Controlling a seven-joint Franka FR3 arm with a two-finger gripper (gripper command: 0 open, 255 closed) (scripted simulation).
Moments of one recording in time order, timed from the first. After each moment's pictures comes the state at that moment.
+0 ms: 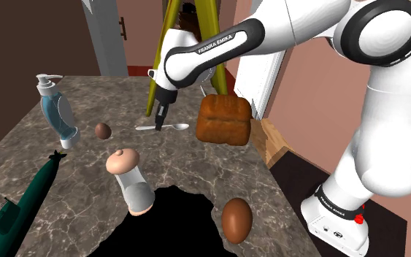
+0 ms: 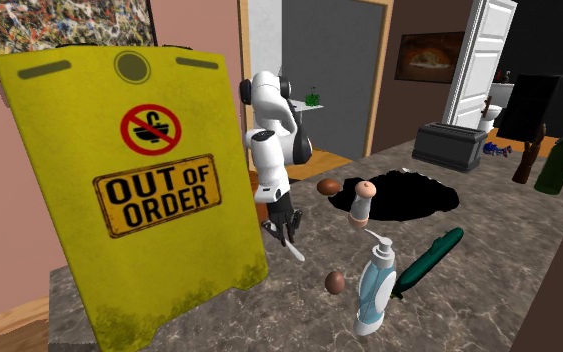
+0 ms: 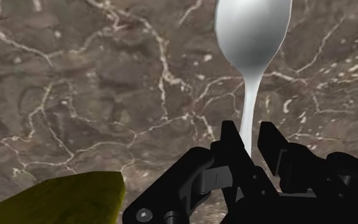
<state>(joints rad) 0.27 0.34 0.17 -1.83 0.19 2.32 -0.49</state>
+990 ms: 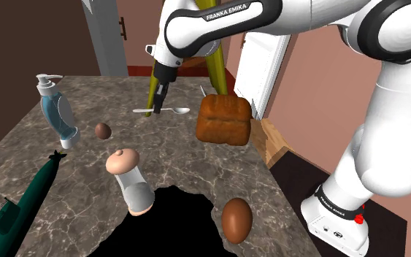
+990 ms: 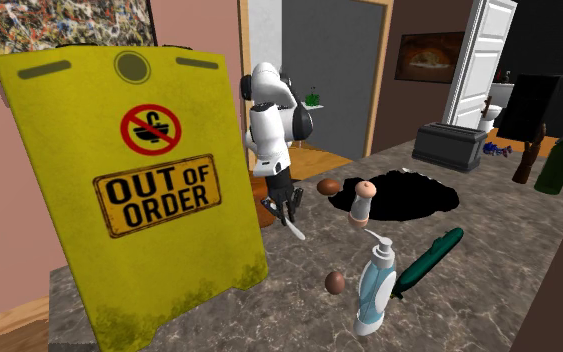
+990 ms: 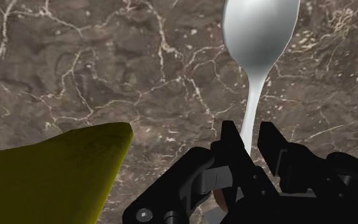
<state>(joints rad) 0.27 0.27 0.17 -1.73 0.18 2.15 -0.46</state>
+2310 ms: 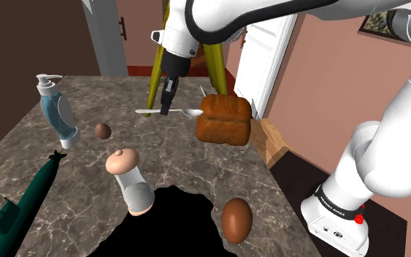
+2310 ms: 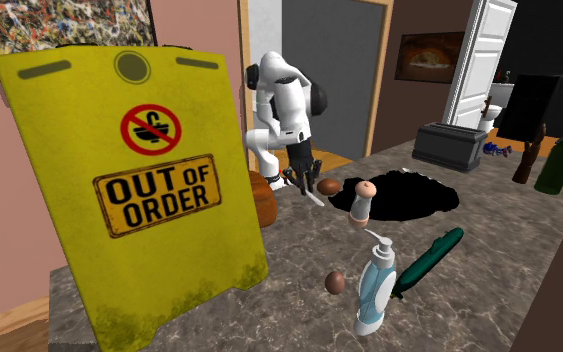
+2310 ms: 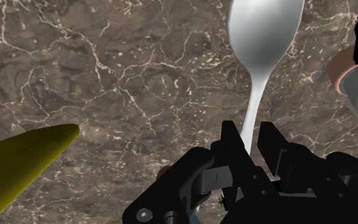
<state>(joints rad) 0.32 0.00 0.22 -1.92 0.20 2.11 -0.35</state>
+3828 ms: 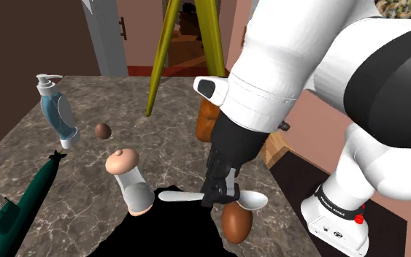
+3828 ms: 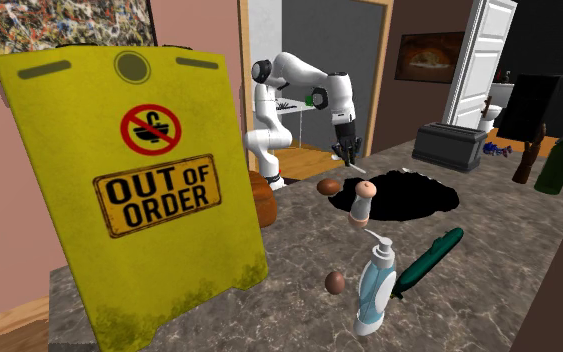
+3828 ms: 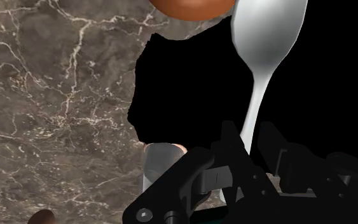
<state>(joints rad) 0.54 -0.44 0.50 -2.34 0.33 2.18 0.07</state>
